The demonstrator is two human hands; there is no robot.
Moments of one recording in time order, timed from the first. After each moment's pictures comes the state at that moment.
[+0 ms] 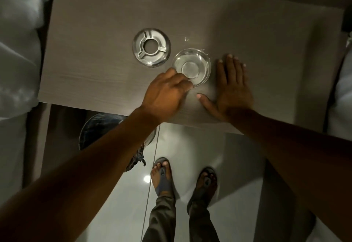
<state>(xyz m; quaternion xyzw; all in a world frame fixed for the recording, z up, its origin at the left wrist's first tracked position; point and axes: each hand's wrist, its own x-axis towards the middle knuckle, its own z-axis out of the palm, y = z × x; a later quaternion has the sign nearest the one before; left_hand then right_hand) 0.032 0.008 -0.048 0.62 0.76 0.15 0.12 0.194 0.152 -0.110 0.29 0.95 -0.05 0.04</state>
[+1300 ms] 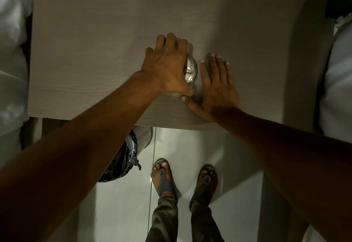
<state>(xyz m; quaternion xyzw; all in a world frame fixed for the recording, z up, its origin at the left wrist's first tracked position) 0.011 0.100 -0.022 0.56 0.80 -0.05 0.23 0.189 0.152 -0.101 0.30 0.95 -0.08 0.07</state>
